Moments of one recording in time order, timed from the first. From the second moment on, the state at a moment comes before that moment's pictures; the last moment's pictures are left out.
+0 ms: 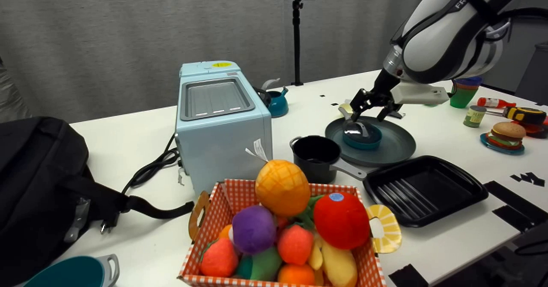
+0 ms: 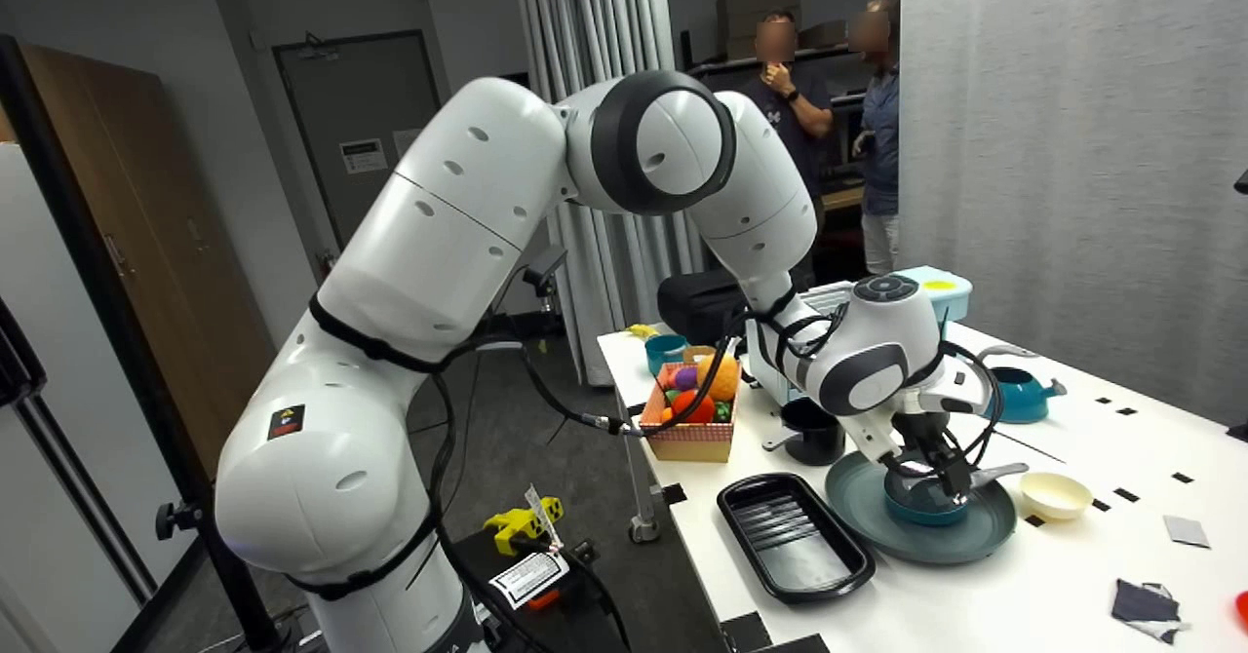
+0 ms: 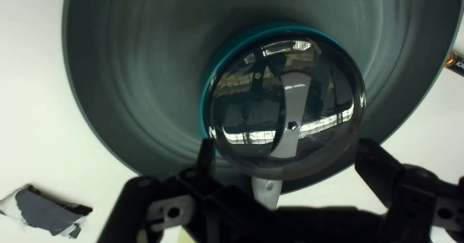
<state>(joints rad) -0.08 0.78 0.02 -1.87 0.19 3.02 0.19</state>
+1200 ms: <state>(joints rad) -0.06 0.85 0.01 -1.78 0.19 3.02 0.21</state>
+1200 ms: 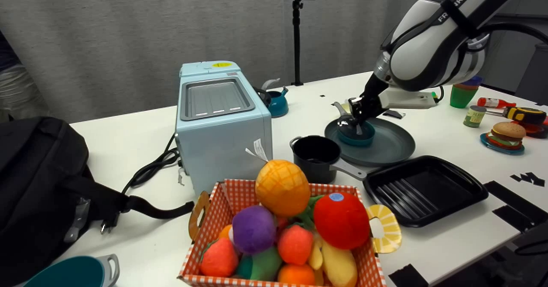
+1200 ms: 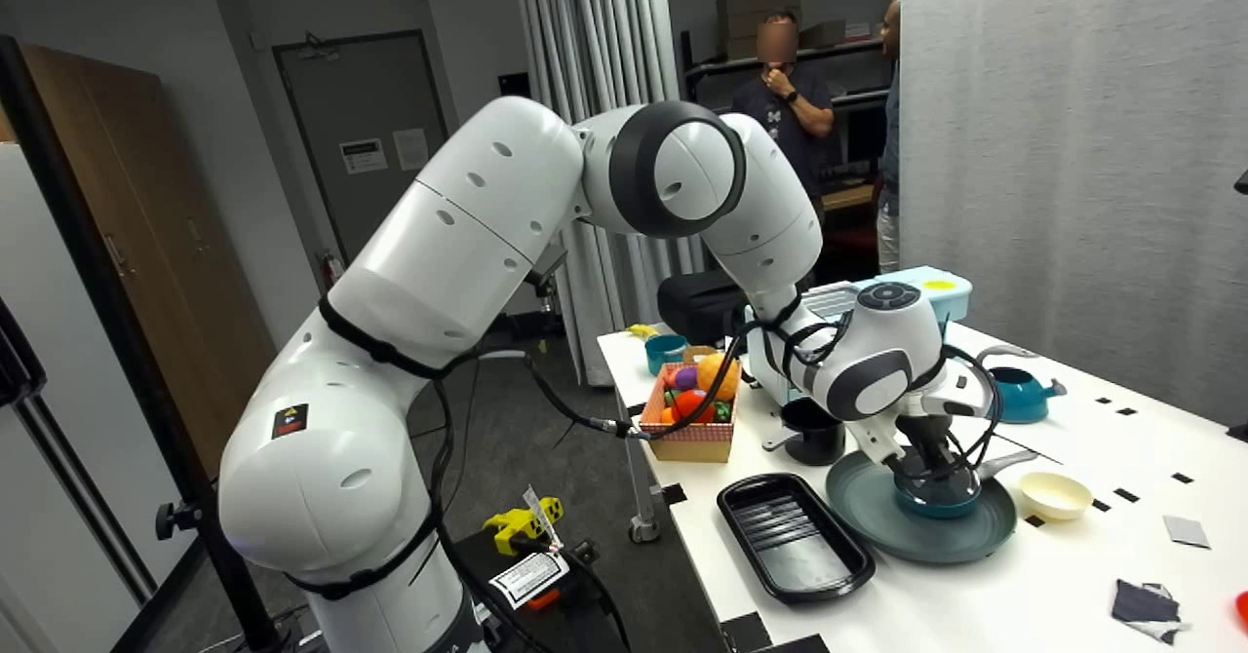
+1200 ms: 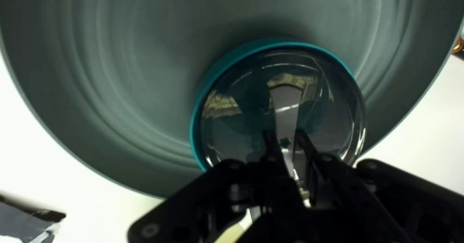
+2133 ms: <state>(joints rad) -0.01 0.76 -0.11 -1.82 0.19 3.01 0.25</state>
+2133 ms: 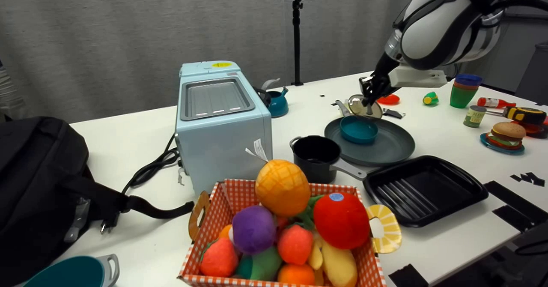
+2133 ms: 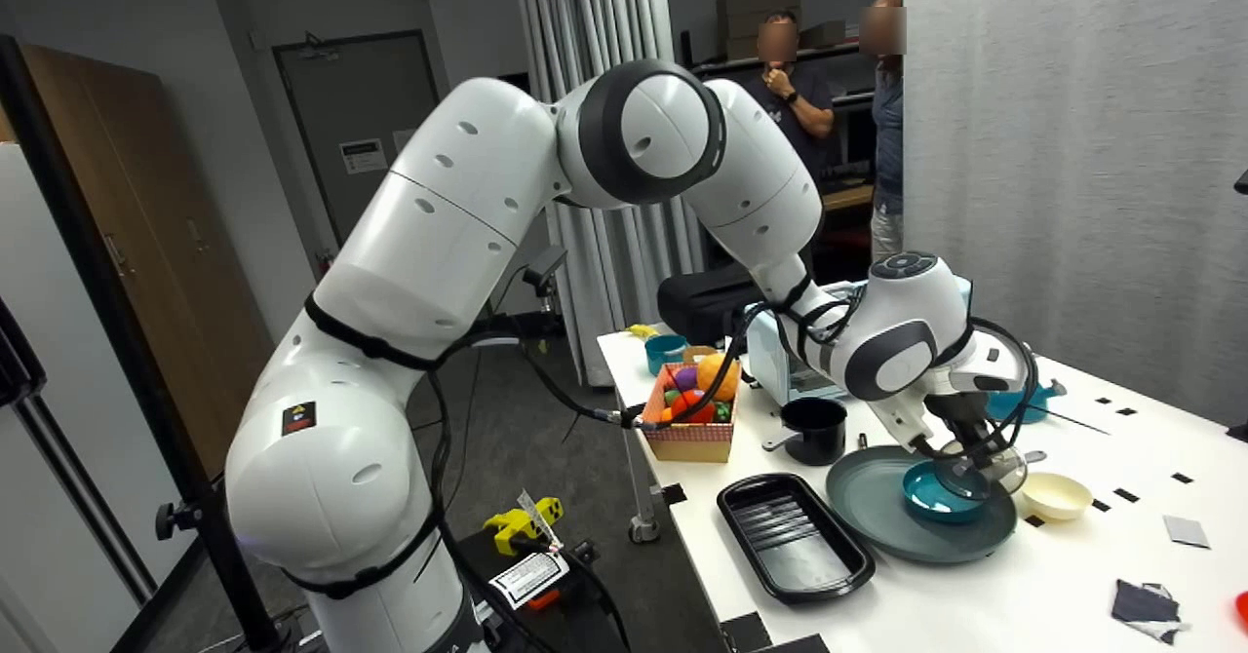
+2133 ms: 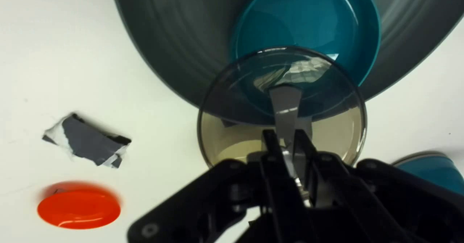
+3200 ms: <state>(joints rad) 0.01 0.61 -0.34 -2.05 0.19 3.00 0.30</state>
